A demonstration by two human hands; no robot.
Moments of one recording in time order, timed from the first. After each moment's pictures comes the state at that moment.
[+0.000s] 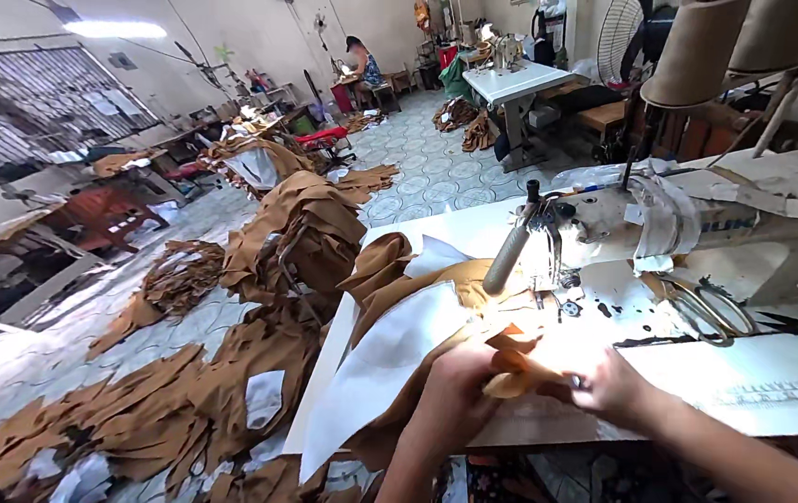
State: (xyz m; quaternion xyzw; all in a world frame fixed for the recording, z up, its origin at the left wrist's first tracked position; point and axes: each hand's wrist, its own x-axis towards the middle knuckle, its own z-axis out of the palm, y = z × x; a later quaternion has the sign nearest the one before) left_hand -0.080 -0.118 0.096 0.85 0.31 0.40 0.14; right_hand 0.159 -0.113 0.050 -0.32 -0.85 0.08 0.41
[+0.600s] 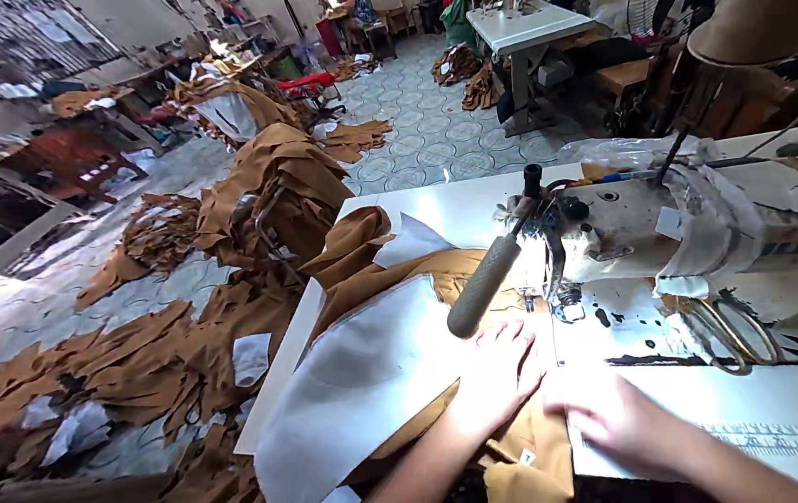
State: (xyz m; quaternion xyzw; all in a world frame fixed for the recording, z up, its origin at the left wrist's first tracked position) left_hand -0.003 -0.066 0.020 0.83 0.51 0.10 0.20; right_hand 0.202 -0.095 0.004 -0.32 -0.89 0.18 0.28
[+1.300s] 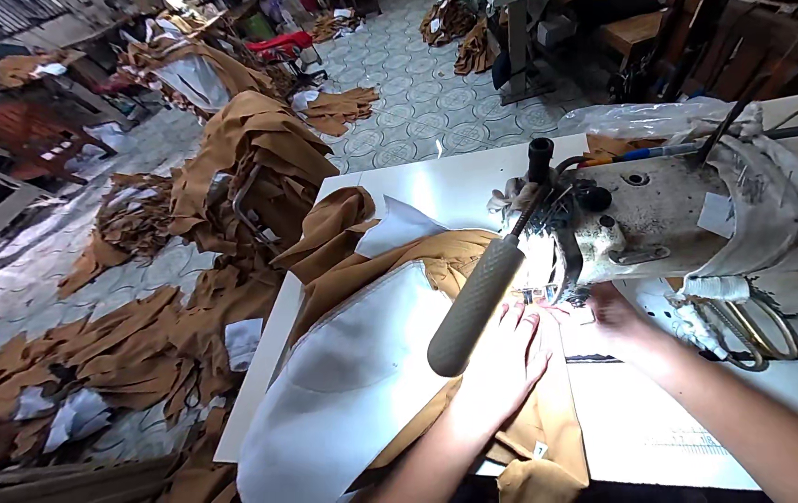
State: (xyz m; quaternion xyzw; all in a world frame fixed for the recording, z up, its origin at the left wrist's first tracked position) left_hand 0.012 -0.056 0.010 0.84 0.49 0.18 0.13; right_hand 0.205 -0.017 0.014 -0.50 -0.76 0.28 0.30
